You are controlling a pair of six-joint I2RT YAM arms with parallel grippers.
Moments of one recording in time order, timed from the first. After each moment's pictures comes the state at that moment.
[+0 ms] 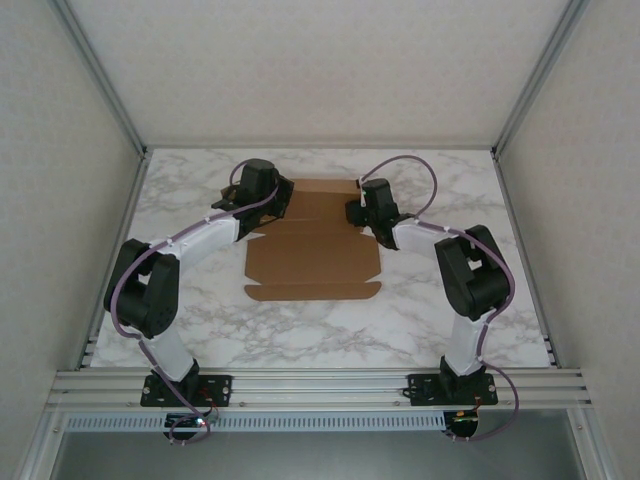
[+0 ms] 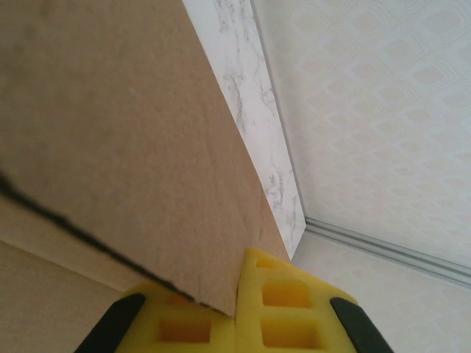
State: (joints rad) left arm -0.41 1.74 1.22 -0.03 0.02 -1.50; right arm 0.48 1.87 1.10 0.11 0.12 0.16
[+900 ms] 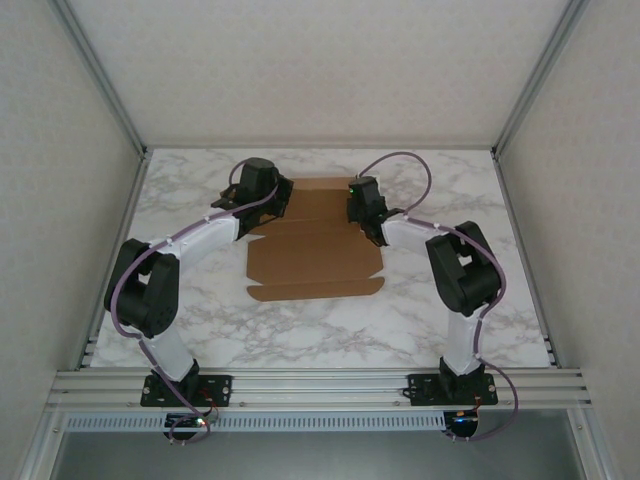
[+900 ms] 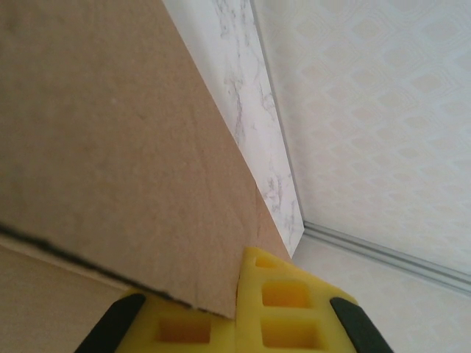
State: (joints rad) left arm -0.41 1.74 1.23 -0.04 0.01 -1.51; right arm 0.54 1.95 1.23 -0.01 0.38 0.32
